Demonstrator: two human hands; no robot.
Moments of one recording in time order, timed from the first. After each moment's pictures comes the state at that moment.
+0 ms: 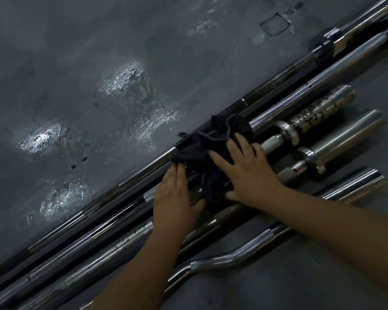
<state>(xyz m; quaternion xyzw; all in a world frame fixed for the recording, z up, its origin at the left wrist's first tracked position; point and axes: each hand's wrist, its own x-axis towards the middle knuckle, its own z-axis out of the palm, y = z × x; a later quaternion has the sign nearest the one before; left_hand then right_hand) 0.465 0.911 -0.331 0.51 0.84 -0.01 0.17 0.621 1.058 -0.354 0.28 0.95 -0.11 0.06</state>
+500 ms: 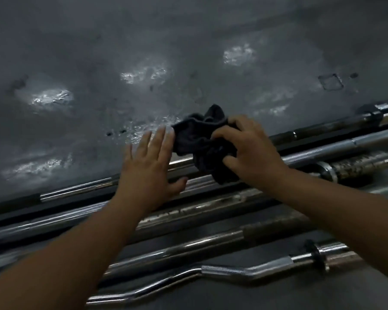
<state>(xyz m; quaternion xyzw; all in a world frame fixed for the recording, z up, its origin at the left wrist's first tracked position) 0.347 0.858 -0.266 0.49 0.87 -0.03 0.05 0.503 1.047 -0.248 0.19 0.94 -0.26 -0.12</state>
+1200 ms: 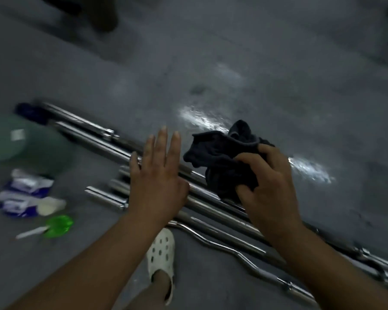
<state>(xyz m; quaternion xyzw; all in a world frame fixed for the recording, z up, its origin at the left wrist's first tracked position) 0.245 0.524 0.147 0.13 0.98 0.15 0.07 0.295 0.729 0.185 0.06 0.95 -0.29 -0.09</state>
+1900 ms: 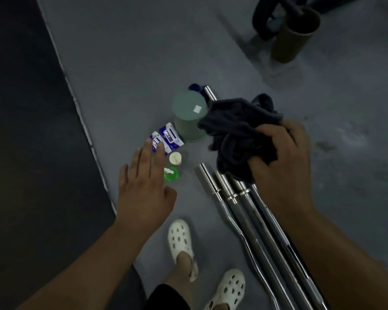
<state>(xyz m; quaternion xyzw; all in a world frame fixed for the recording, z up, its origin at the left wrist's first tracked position) 0.399 0.214 0.290 -0.24 0.97 0.09 0.05 0.250 0.411 0.324 -0.18 0.88 -0.43 -0.01</state>
